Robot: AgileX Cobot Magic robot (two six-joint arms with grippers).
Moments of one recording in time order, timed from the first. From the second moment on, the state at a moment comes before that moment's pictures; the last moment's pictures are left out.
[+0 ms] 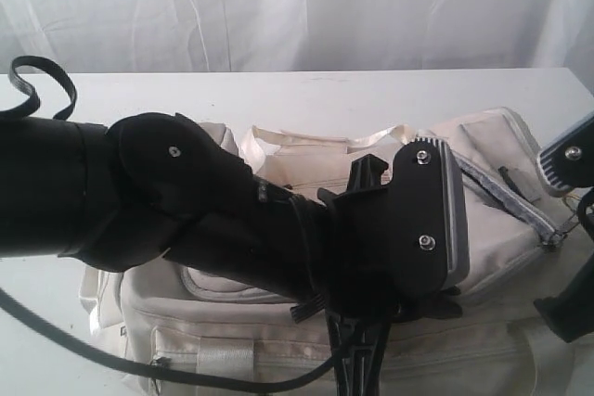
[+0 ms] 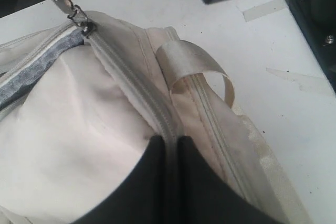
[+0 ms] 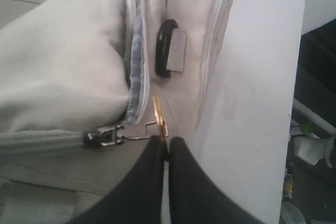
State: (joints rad) left arm -0.92 1.59 -1.02 -1.19 0.38 1.83; right arm 0.97 0.82 -0.64 -0.82 1.12 0.68
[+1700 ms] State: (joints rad) left arm -0.92 1.56 -0.92 -1.17 0.44 1.76; right arm 0.49 1.21 -0.77 -0.97 0.45 0.58
